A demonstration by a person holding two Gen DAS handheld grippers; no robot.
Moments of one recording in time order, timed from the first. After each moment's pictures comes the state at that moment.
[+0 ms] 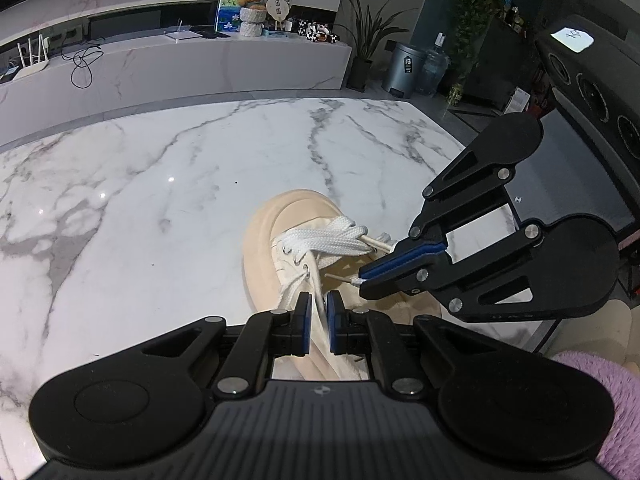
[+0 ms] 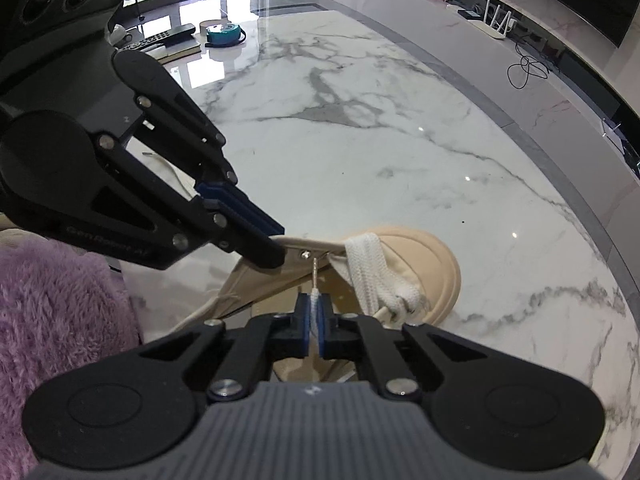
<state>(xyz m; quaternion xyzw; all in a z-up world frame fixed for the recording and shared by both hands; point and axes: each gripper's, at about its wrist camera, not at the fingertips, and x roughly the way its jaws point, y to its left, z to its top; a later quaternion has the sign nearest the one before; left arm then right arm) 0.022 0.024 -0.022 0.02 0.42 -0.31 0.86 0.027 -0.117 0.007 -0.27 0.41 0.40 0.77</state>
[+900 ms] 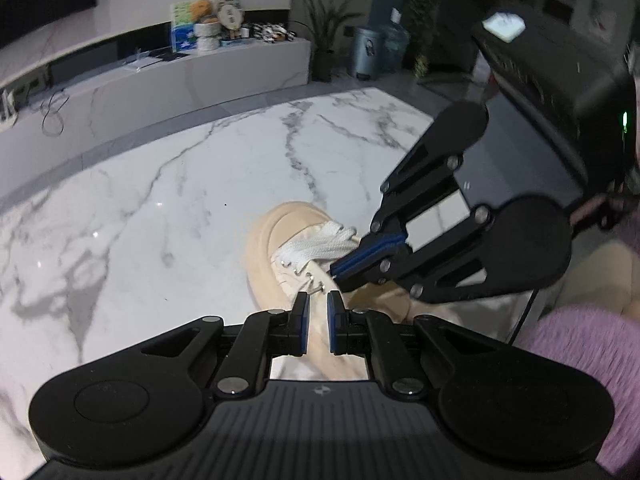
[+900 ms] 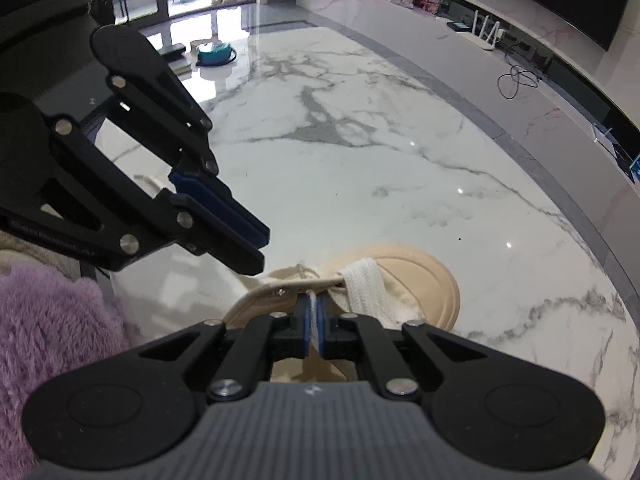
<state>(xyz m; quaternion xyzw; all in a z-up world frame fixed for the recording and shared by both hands) 0.016 0.023 -0.003 0.14 0.39 -0.36 0.84 0.029 -0.113 0.008 -0.25 0.39 0.39 0.80</state>
